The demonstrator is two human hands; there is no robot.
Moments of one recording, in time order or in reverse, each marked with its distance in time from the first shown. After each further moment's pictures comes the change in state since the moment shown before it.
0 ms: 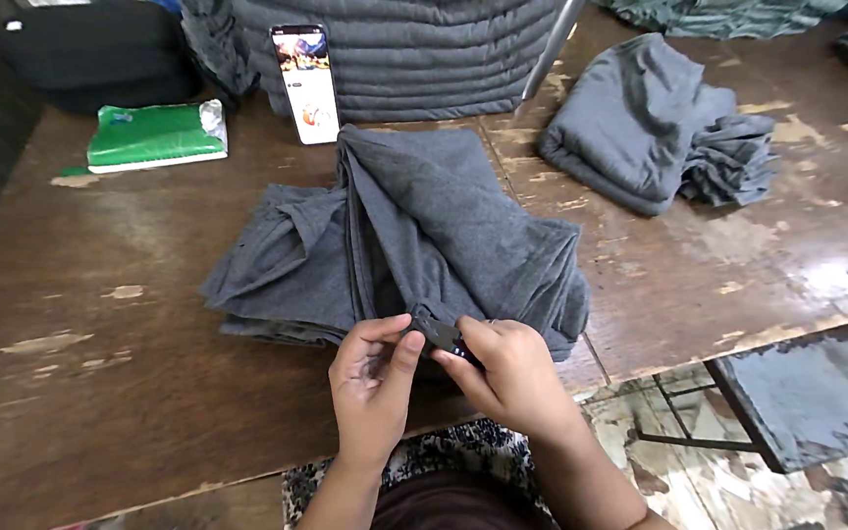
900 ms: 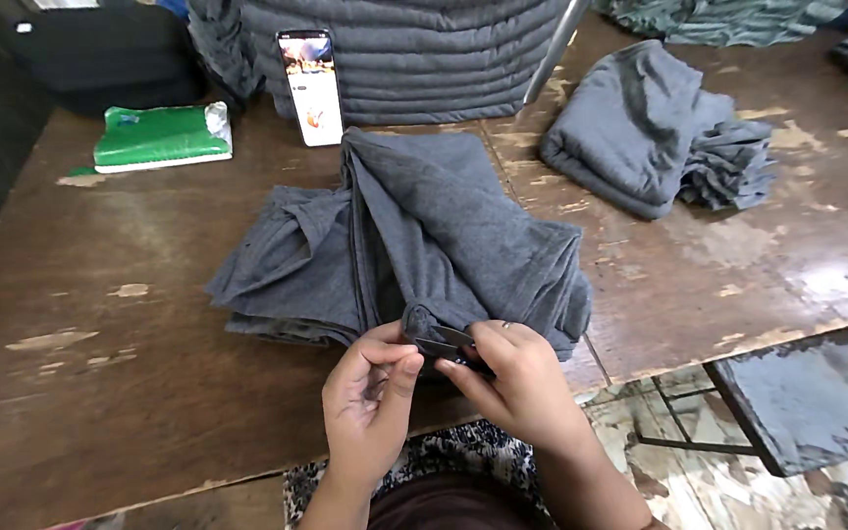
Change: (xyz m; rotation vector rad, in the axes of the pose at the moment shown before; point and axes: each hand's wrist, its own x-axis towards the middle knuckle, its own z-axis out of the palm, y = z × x) left_hand -0.005 0.011 -0.012 0.078 -0.111 0.108; right_hand -0.008 -0.003 -0.003 -0.001 0.030 -0.008
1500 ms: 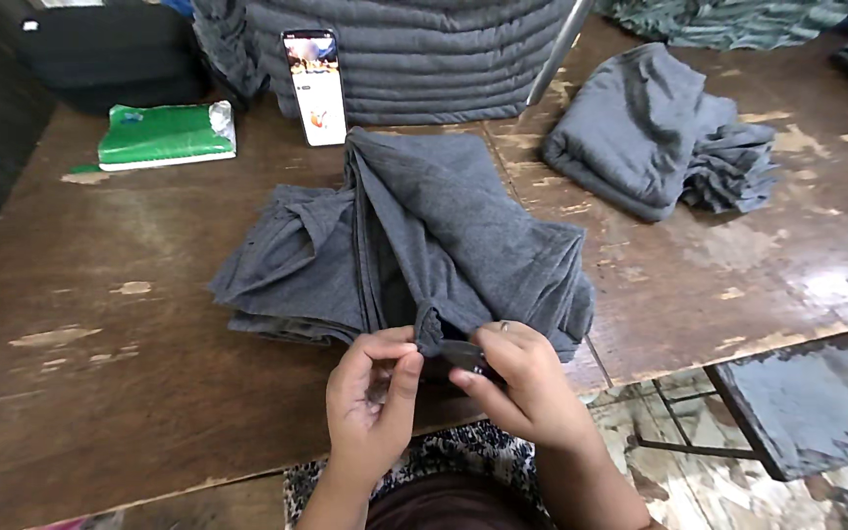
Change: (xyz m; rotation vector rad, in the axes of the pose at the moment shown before) left_hand 0.001 0.001 -0.003 0.073 -0.052 0.034; right_hand 0.002 0.005 -0.005 0.155 -0.026 -0.088
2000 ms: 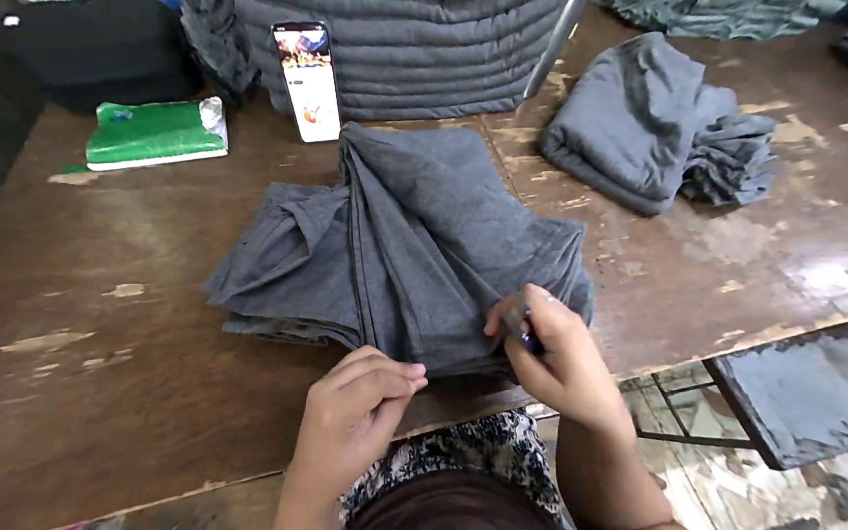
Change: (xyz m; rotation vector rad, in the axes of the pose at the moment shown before) left_hand 0.001 -0.003 -0.036 0.348 -0.281 0.156; right_hand -0.009 0.029 -0.021 0.056 0.021 0.138
